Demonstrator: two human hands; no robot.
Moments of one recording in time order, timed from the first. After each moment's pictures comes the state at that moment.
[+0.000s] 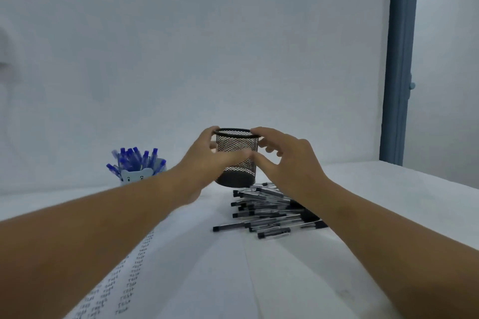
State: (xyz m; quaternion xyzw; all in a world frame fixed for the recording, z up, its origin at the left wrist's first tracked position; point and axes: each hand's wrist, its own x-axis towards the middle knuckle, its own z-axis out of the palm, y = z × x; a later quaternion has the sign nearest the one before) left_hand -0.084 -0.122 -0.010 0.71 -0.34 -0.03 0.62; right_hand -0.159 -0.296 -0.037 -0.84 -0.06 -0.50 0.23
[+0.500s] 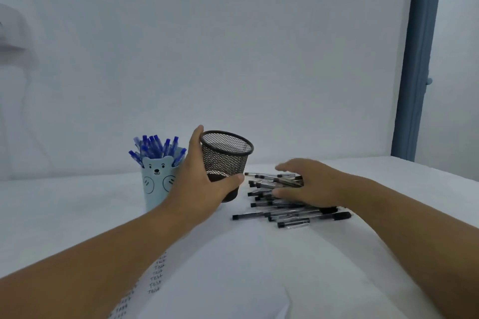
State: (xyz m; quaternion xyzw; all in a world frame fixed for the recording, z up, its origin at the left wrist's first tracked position) left_hand -0.088 -0.076 -0.064 0.74 -0.34 0.15 0.56; right_hand -0.174 -0.318 -0.046 -0.98 0.05 -0.11 0.14
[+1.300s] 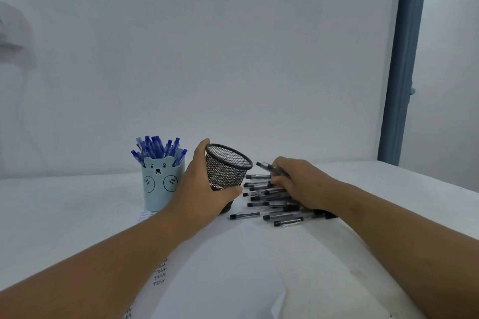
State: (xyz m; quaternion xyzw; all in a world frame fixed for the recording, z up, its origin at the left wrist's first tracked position) left_hand -0.093 -0.071 -0.072 0.76 -0.35 0.12 0.53; right_hand -0.169 -0.302 -0.049 -0.97 0.01 -0.21 0.14
